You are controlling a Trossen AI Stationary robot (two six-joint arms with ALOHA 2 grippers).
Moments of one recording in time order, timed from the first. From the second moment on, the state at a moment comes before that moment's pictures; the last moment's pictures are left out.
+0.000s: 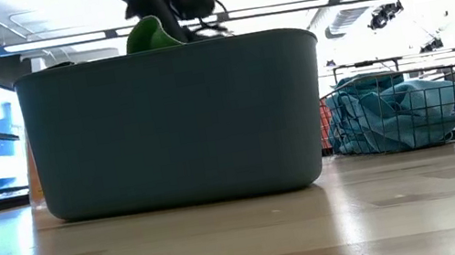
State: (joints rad) left arm 0.36 1.83 1.52 -0.79 -0.07 -0.41; right arm -0.02 1.15 0.96 0.49 0.06 0.13
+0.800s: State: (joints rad) left arm 0.38 2.10 1.52 -0.76 -0.05 -0.41; right arm -0.02 1.15 0.96 0.45 0.06 0.21
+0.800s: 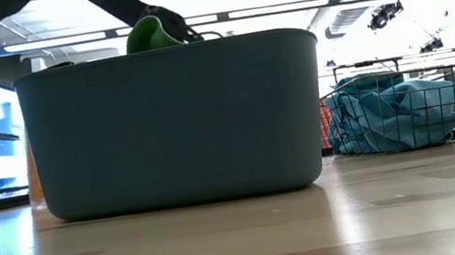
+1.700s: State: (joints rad) left arm 0.40 2.14 1.52 -0.79 0.04 -0.15; right arm -0.02 1.15 0.96 0.45 0.05 0.21
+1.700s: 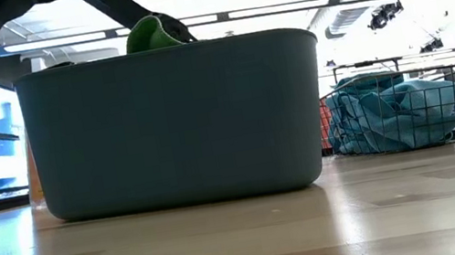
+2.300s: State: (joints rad) left arm 0.40 2.10 1.52 -0.80 0.01 -0.14; right arm -0.02 1.15 0.96 0.48 0.00 0.23
